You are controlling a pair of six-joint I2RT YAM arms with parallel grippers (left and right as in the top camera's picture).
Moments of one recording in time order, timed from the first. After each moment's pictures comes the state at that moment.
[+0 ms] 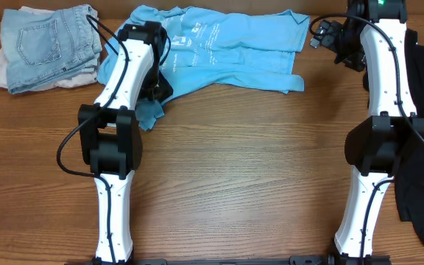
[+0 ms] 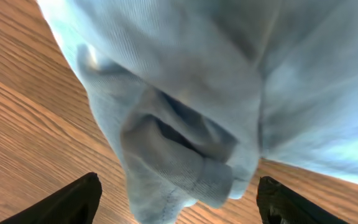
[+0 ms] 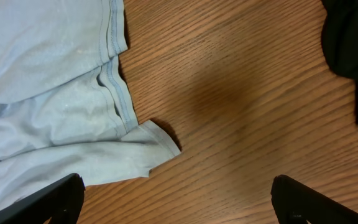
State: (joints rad) left arm -0.16 2.45 2.19 -1.46 -0.17 -0.69; right arm -0.05 2.38 2.50 -1.40 -0.02 0.47
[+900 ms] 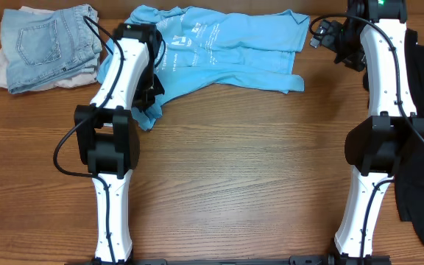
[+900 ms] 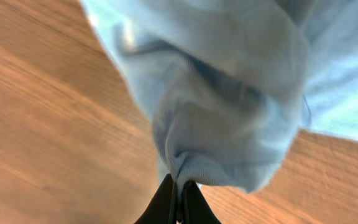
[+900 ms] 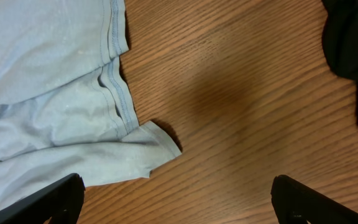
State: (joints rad) left arm -0.13 2.45 2.28 -1.60 -0.18 -0.61; right arm -0.05 2.38 2.50 -1.40 -0.02 0.47
